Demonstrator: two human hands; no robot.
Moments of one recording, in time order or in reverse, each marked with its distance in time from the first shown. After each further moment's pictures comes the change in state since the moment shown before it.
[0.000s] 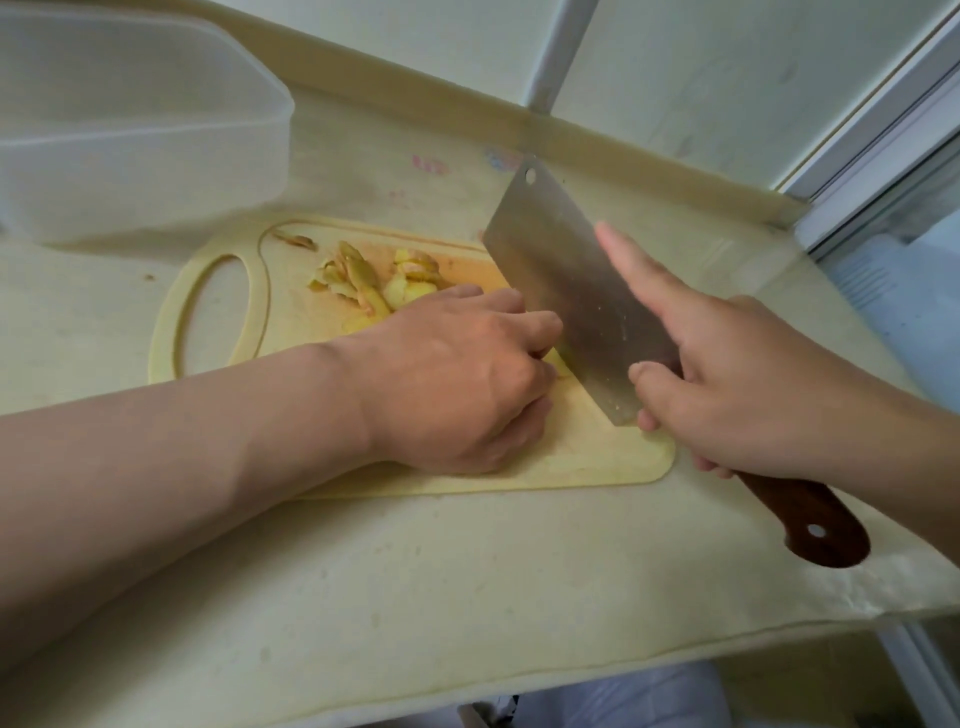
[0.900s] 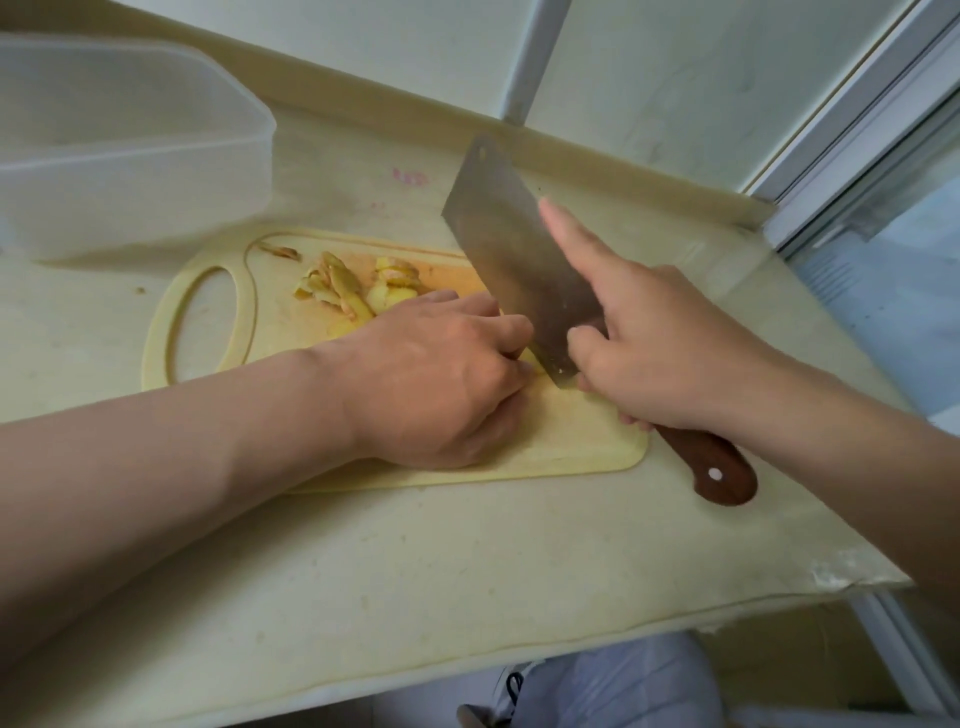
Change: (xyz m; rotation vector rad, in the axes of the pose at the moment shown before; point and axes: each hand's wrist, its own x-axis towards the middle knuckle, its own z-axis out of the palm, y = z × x) left_hand -0.001 0.001 0.000 0.016 0.012 0.012; right_hand 0.020 -0.010 0.009 0.028 0.135 -0.057
